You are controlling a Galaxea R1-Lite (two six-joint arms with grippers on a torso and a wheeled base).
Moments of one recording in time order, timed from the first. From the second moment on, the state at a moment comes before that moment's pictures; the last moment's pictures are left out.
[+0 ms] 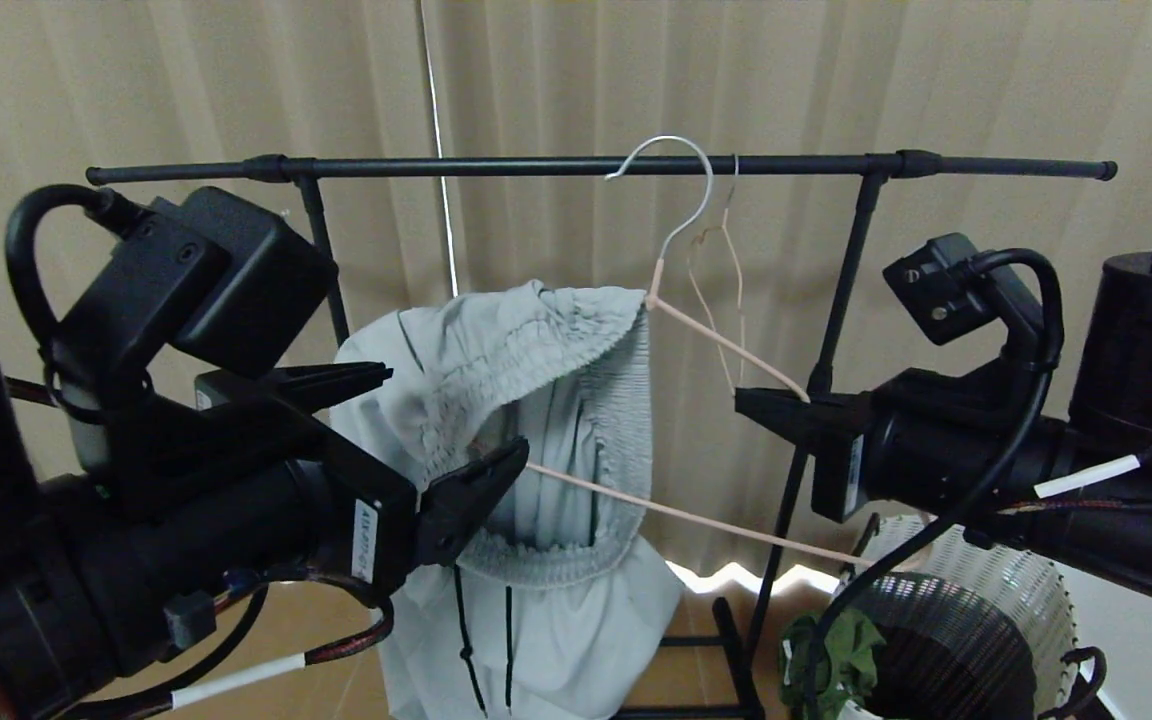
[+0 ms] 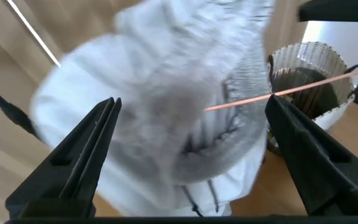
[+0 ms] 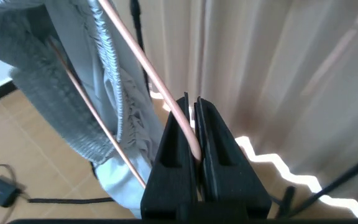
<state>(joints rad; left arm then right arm) -0.89 1.30 -0.80 -0.27 0.38 0.11 0.67 1.48 -0.78 -0.47 -0.05 0.14</state>
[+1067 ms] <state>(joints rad) -0.62 1.18 -0.75 -0.31 0.09 0.43 0.59 1.40 -0.68 -0.47 -0.04 0.05</state>
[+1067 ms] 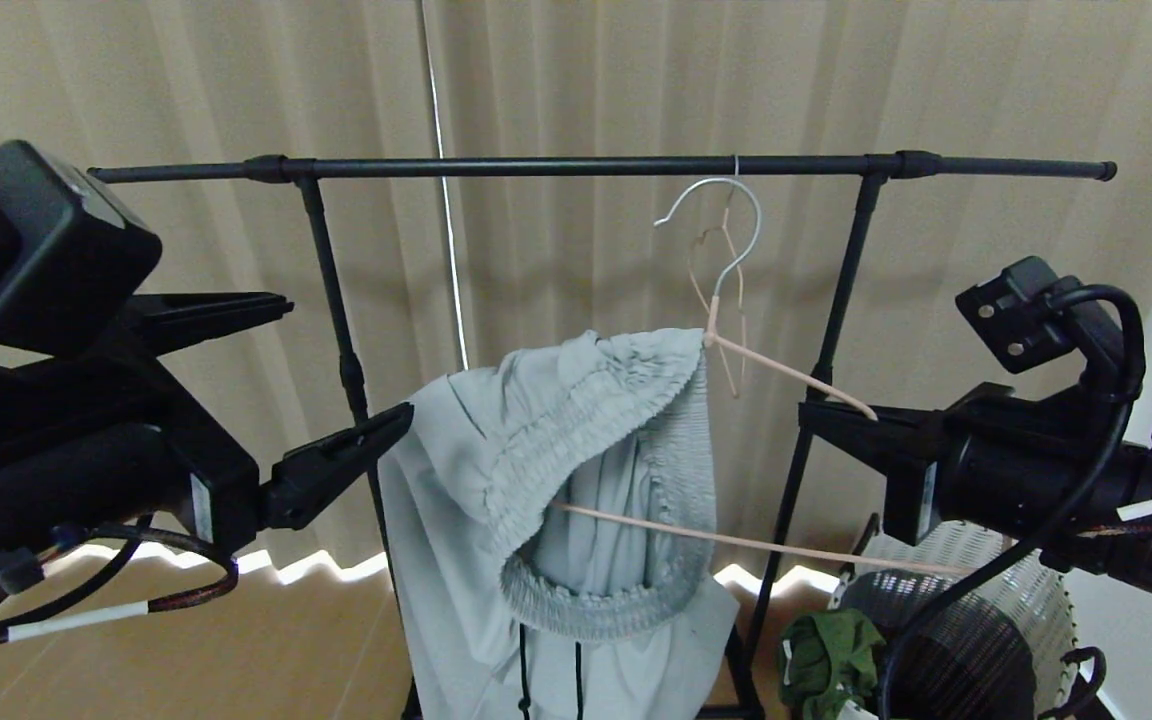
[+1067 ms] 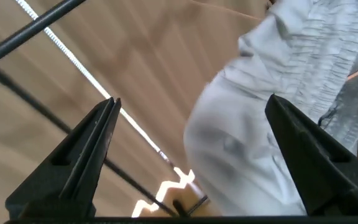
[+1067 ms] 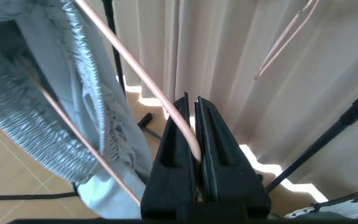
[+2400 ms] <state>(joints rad) -0.63 1.46 -0.91 -0.31 -0.20 0.61 0.65 1.43 -0.68 -0.55 0.12 0.00</state>
